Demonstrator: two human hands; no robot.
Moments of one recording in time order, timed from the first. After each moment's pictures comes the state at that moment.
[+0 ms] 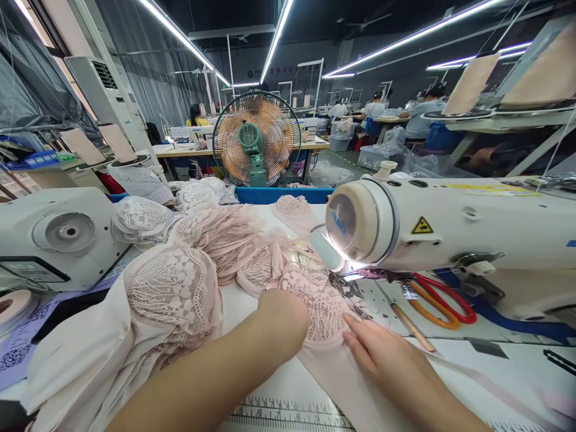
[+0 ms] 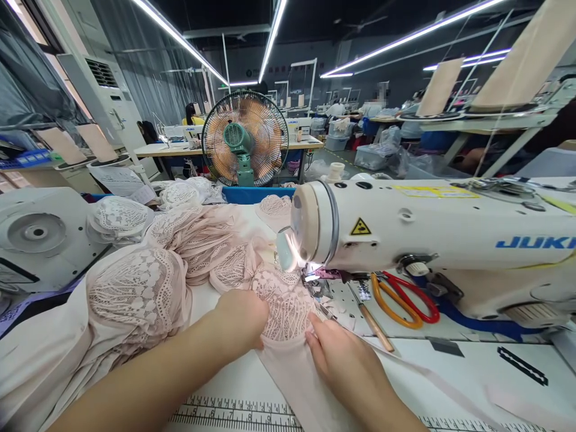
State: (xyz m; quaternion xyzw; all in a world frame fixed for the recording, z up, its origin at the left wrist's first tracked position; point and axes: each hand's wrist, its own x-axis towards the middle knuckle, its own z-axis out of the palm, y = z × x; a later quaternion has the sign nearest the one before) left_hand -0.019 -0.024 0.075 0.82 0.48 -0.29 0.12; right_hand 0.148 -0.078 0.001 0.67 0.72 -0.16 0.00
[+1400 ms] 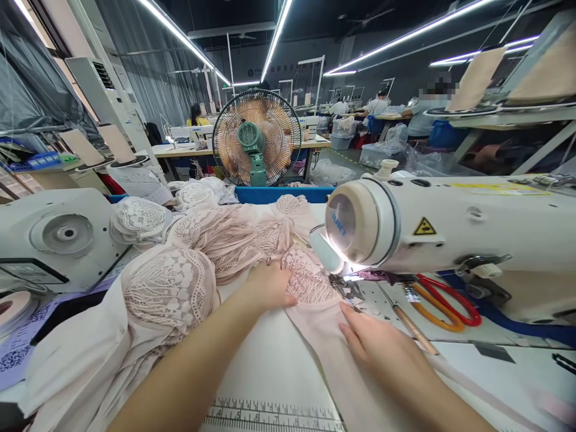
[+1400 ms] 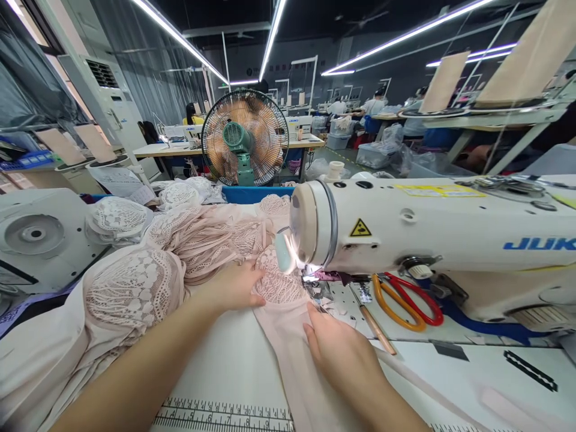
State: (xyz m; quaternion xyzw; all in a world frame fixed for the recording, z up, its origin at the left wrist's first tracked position) left_hand -0.049 0.022 0.058 0.85 0.51 -0.11 0.10; right_hand 0.143 -0.063 0.005 0.69 0.71 -0.12 0.02
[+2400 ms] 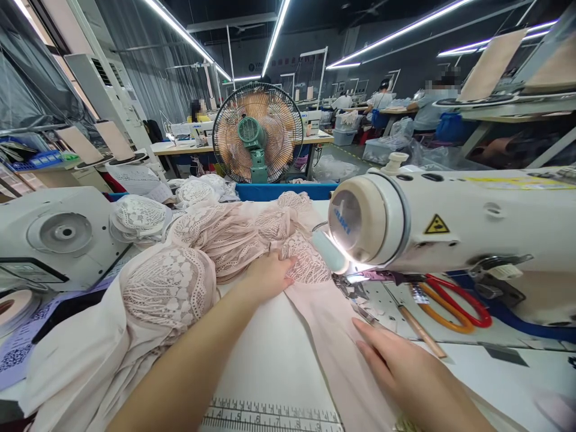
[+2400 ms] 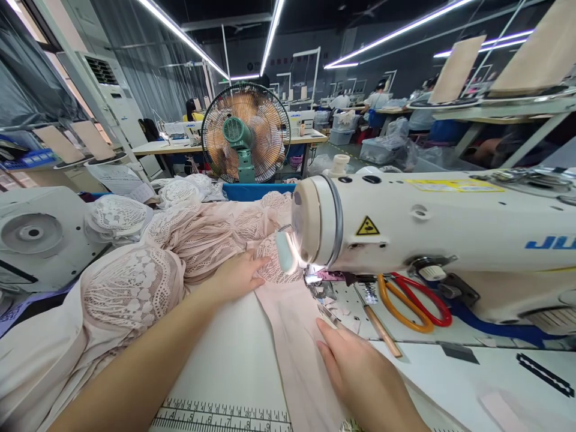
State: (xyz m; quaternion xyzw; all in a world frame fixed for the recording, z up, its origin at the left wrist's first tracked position) left_hand -0.058 0.045 0.032 0.86 0.51 -0.05 0.07; right_hand 0.168 -0.083 -0.015 0.68 0.71 -0.16 -0.02
